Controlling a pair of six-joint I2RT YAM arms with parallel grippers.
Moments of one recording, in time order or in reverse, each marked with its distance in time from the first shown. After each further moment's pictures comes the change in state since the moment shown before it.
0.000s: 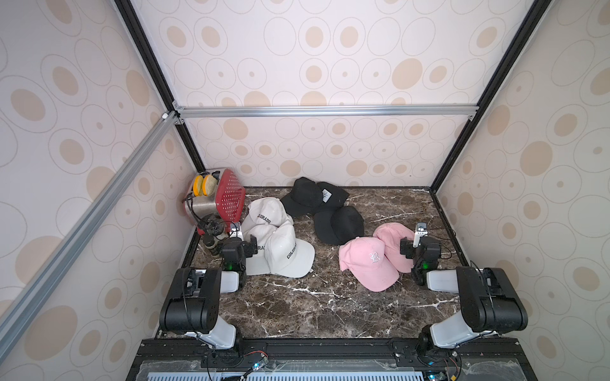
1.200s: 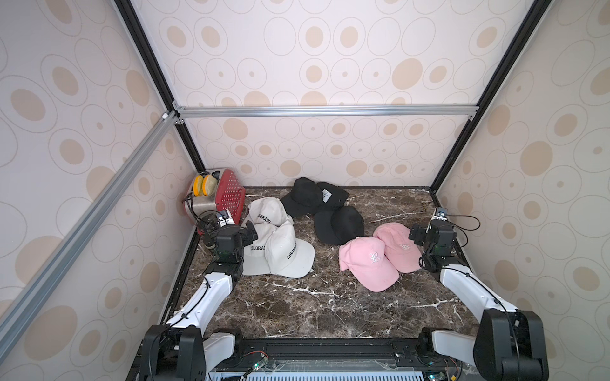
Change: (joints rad) left arm -0.104 -0.440 0.195 -0.634 -0.029 -0.388; right arm 0.006 -0.364 0.224 -0.640 0.025 0.301
